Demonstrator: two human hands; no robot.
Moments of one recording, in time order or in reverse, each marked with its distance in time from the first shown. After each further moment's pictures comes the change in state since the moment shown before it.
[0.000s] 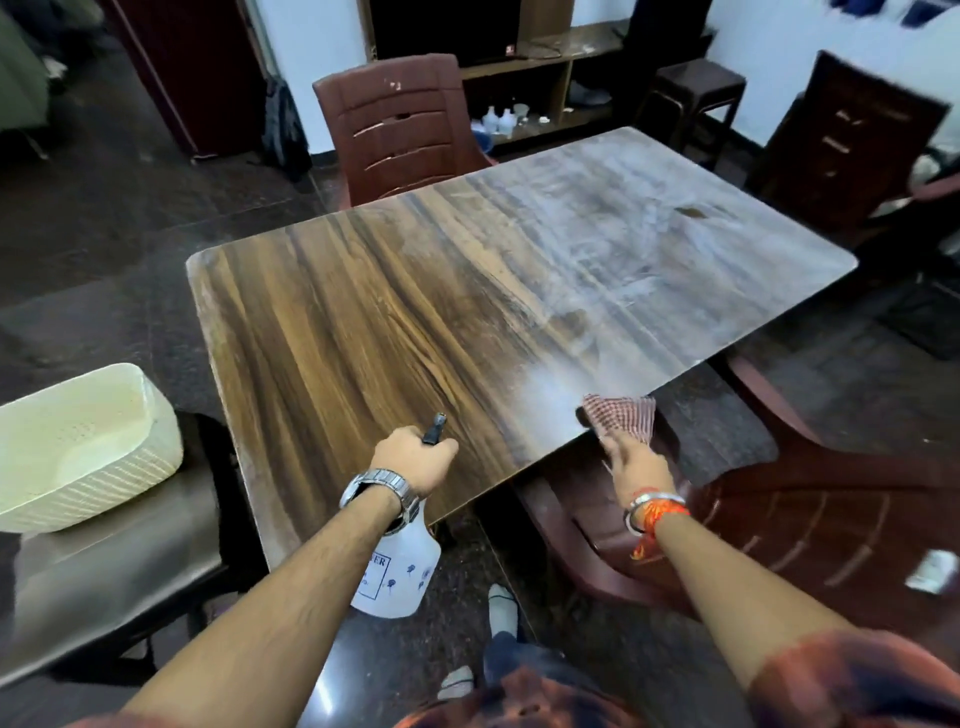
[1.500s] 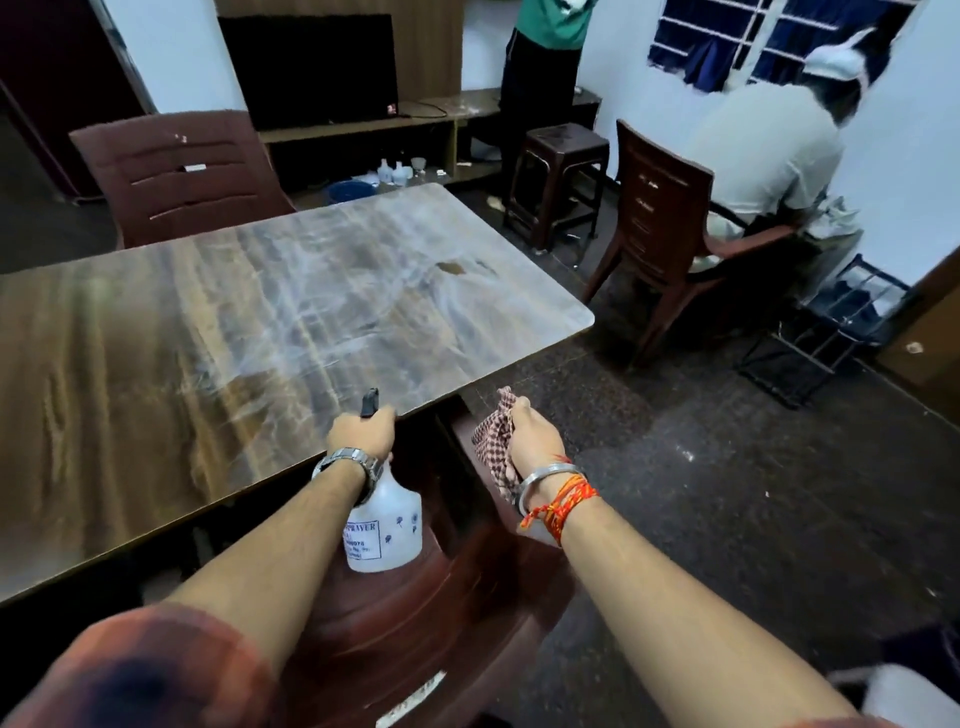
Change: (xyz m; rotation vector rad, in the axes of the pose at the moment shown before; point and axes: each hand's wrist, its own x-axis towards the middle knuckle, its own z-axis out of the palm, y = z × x) left_hand -0.008 0.376 0.350 -0.510 0.255 -0.126; right_hand 0.131 0.218 -0.340 0.880 -0.110 0.356
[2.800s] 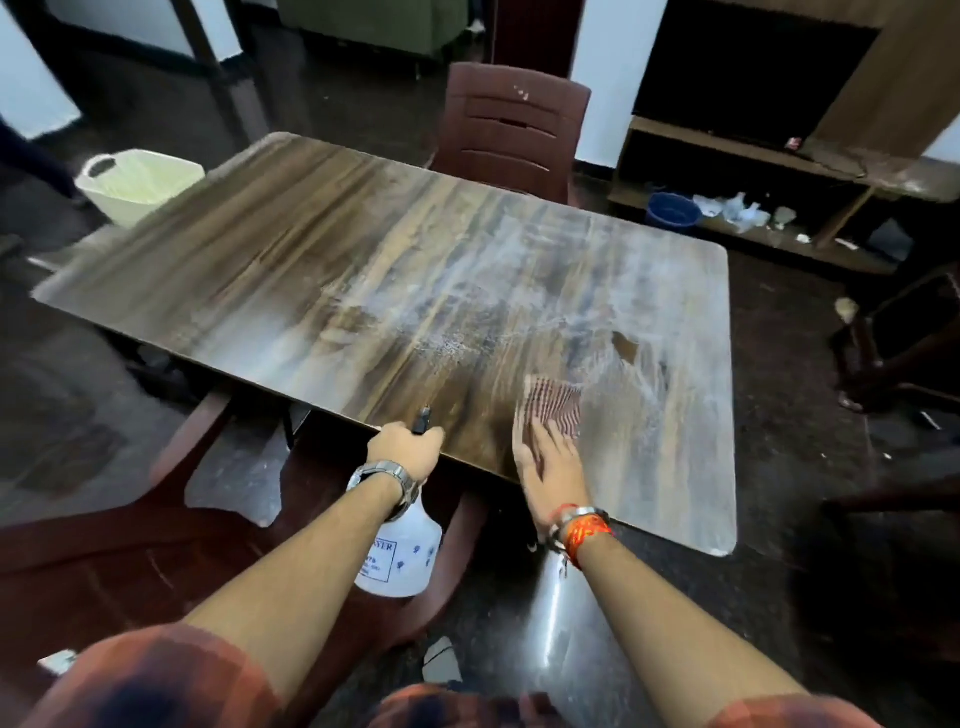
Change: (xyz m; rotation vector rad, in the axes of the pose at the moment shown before) left_hand 0.042 0.068 0.137 -0.084 0.503 -0.397; right_hand 0.346 -0.025 0.033 -0.975 -0.819 -0.924
